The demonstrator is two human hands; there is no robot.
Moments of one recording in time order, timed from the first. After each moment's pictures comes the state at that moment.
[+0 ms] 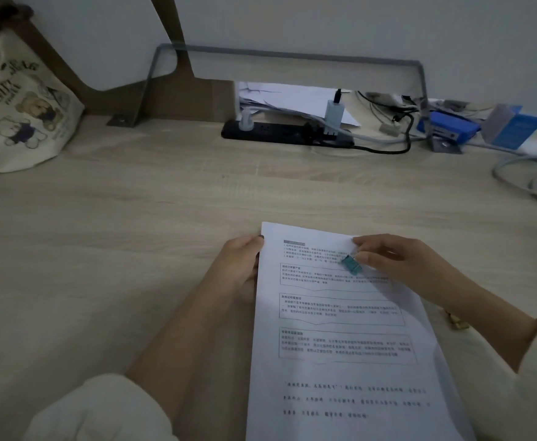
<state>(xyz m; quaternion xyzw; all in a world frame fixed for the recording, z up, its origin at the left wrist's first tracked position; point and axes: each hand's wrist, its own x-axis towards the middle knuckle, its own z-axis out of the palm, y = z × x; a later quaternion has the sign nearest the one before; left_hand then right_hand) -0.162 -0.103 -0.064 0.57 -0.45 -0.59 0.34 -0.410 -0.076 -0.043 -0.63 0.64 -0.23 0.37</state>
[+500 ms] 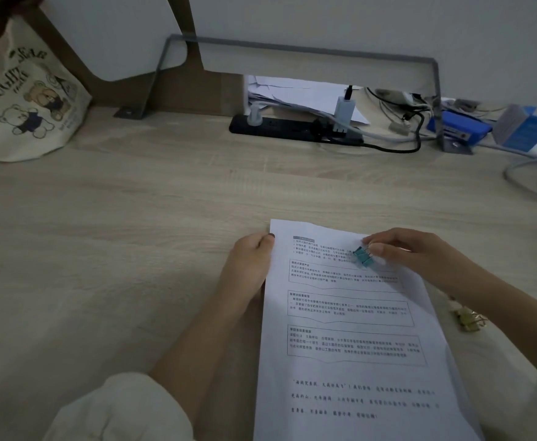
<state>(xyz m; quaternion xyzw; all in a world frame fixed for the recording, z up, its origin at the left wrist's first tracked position) -0.169 -0.099 -0.074 0.62 -0.50 -0.50 0.34 -0.410 -0.080 -0.028 -0.63 0.64 -0.21 0.38</state>
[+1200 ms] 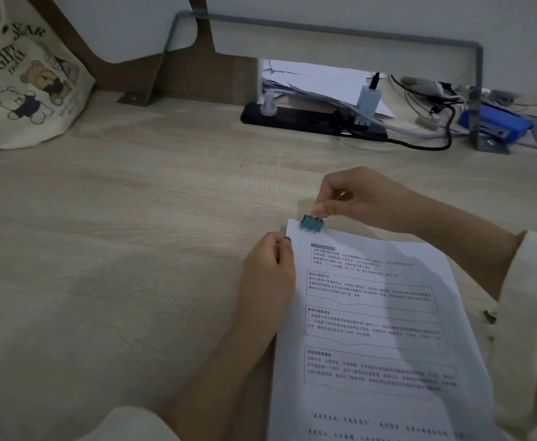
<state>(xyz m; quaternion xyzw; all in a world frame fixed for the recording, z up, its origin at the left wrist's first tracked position) -0.182 -0.087 -0.071 0.62 -0.51 -0.42 0.42 -0.328 -0.170 -0.004 -0.79 0.51 -0.14 0.32</state>
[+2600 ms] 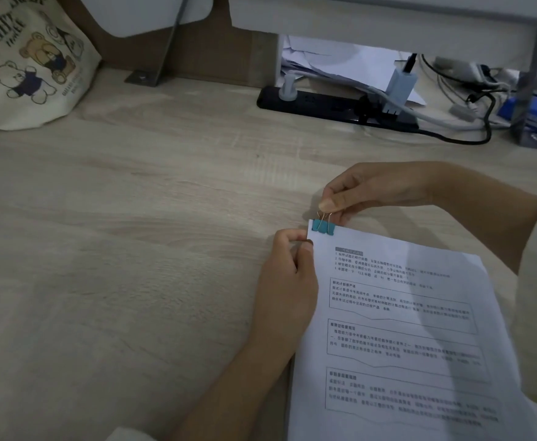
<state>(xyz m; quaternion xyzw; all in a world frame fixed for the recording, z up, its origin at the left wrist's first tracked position) -0.181 -0.085 -0.067 0.60 -0.47 -0.48 0.43 -0.321 -0.217 -0.010 -0.69 0.43 0.05 0.58</state>
